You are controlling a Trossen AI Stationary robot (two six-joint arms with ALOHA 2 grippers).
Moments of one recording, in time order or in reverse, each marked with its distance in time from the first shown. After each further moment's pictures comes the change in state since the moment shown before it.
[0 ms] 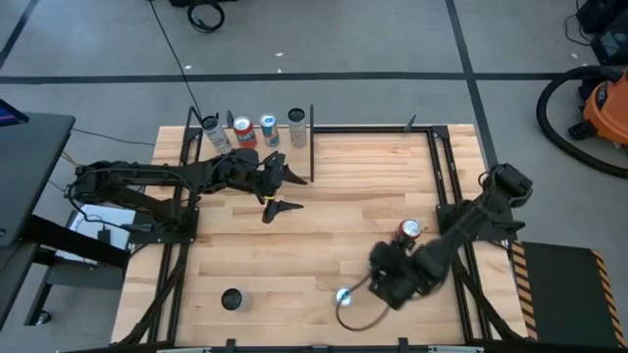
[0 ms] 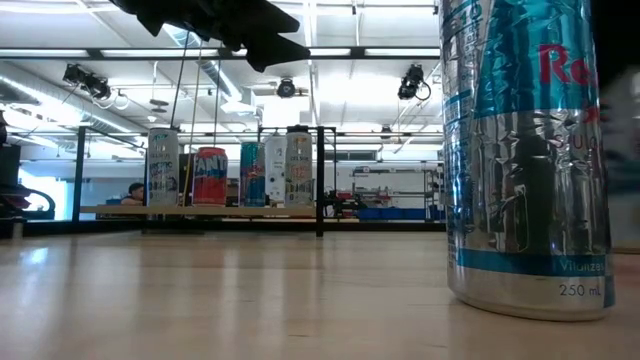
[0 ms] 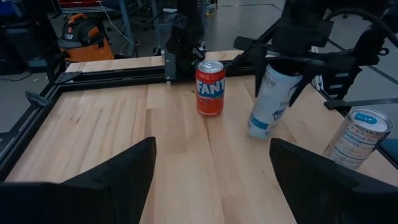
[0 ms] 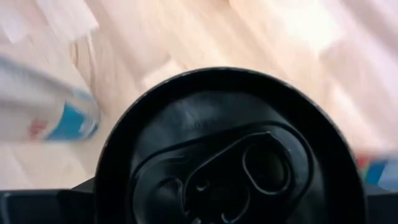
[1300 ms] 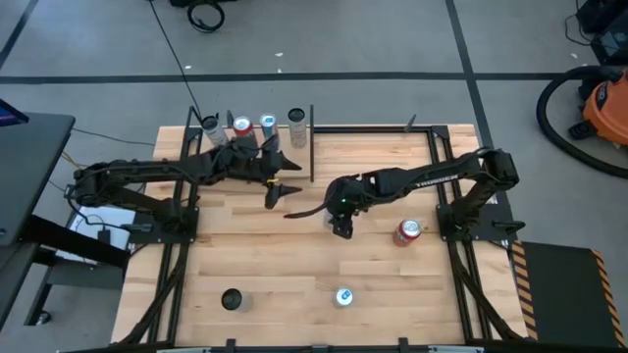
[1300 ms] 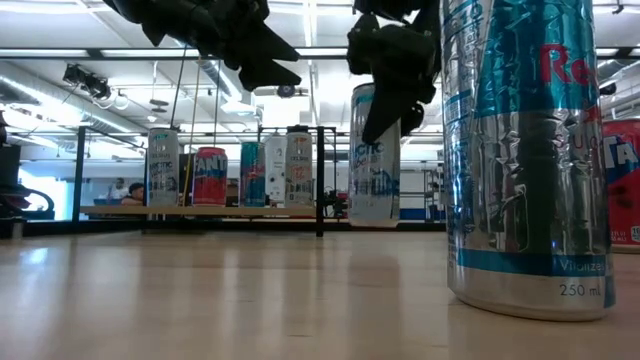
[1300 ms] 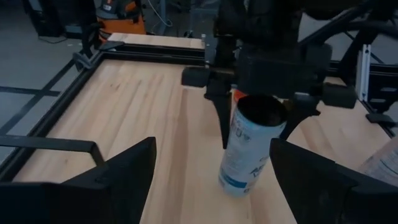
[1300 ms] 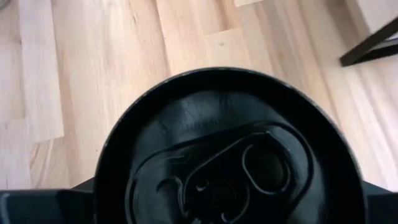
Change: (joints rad) left arm 0.114 0.000 0.000 -0.054 -0.023 -0.088; right arm -0.682 0.003 0.003 0.413 -0.444 -0.999
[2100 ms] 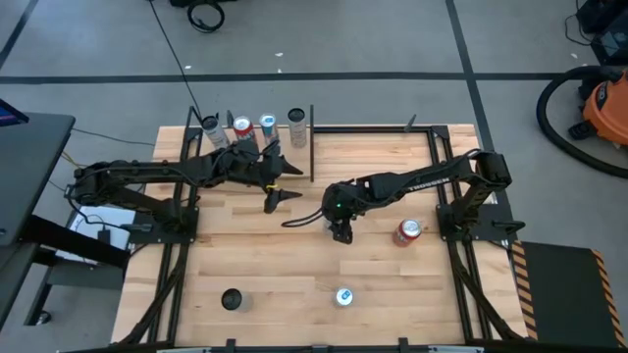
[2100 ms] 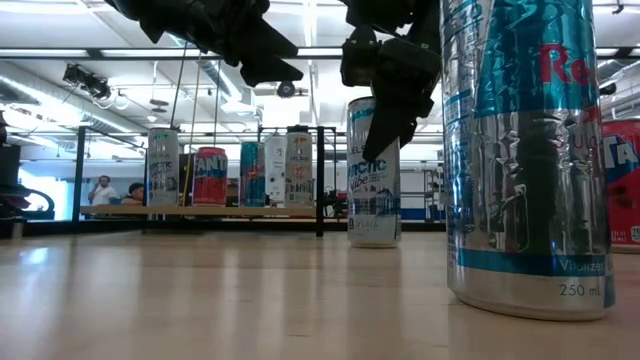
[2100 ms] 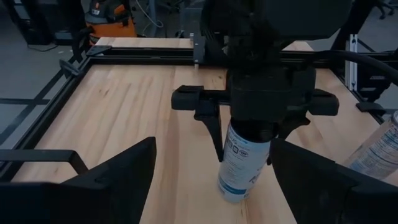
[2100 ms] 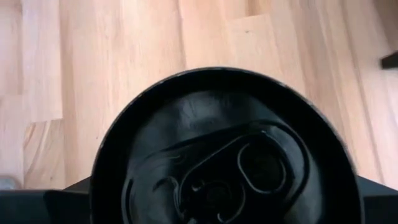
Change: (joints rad) left arm -0.033 0.000 0.000 -0.001 0.000 0.042; right arm 0.014 0.066 0.000 0.025 -0.049 -0.075
